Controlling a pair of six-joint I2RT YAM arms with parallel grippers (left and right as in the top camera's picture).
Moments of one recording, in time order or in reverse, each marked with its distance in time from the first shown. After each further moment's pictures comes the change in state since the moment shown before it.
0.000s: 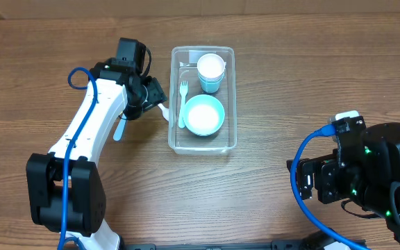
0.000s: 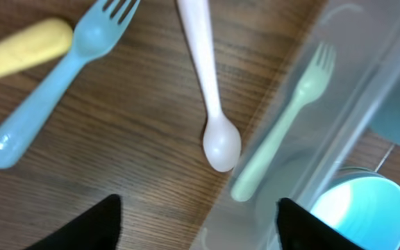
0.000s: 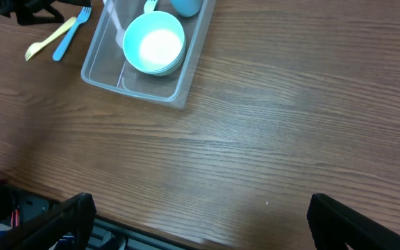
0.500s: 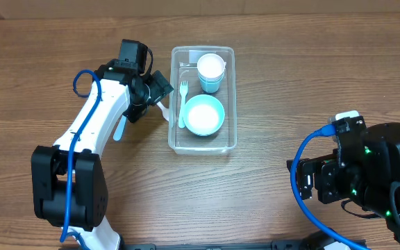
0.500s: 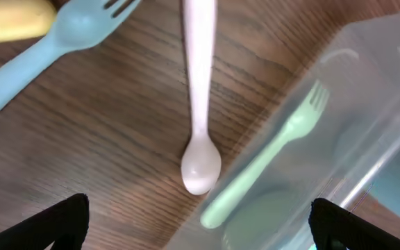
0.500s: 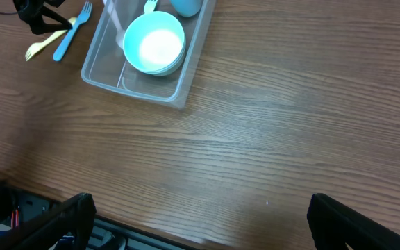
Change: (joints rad) left arm 0.000 0.036 -0.019 0.100 0.016 -0.198; right arm 0.000 0.000 0.000 0.000 0.000 0.000
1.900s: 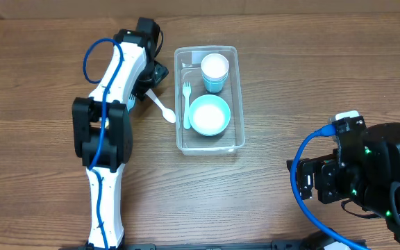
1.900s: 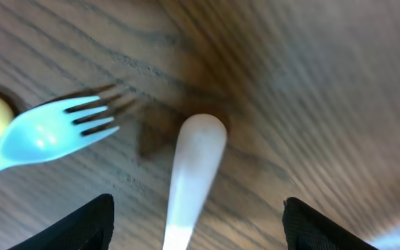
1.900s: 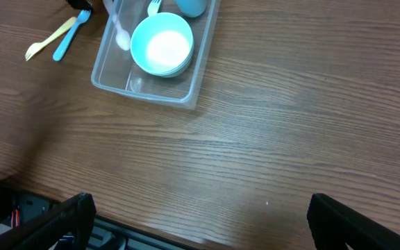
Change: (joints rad) left arm 0.005 0.548 0.647 -0.335 -0.169 -0.196; right arm 0.000 0.000 0.000 0.000 0.000 0.000
